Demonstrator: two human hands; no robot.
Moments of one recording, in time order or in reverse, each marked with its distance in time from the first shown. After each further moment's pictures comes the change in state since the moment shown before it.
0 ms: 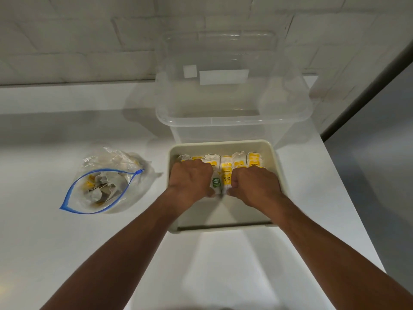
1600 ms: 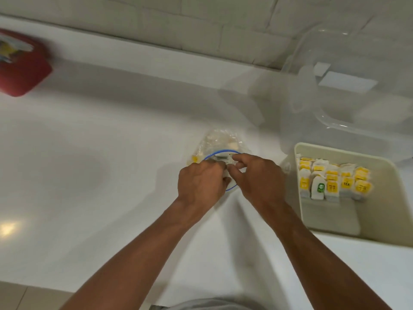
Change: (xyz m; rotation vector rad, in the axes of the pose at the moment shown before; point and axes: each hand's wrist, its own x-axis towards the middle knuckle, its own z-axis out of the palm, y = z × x) left_hand -0.134 -0.200 0.076 -0.434 0.219 -0.324; right_hand 0.022 -0.265 0.042 0.196 0.270 -0.034
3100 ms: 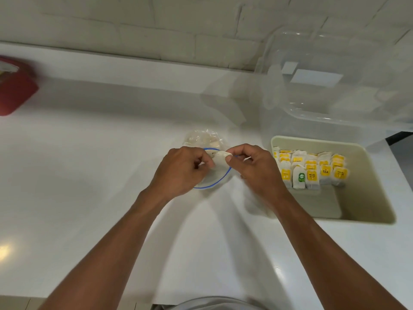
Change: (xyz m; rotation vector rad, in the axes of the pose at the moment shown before) left_hand 0.001 -0.012 -0.046 -0.559 -0.157 0.010; right_hand -0.010 0.025 -0.028 0.751 0.006 0.100
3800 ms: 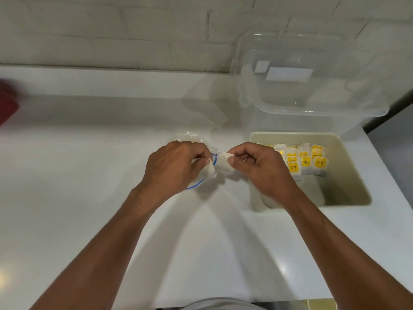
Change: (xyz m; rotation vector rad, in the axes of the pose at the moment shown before) left_hand 0.002 0.033 0.003 0.370 0.085 0.224; right_hand -0.020 0.001 -0.053 -0.041 -0.035 -0.116
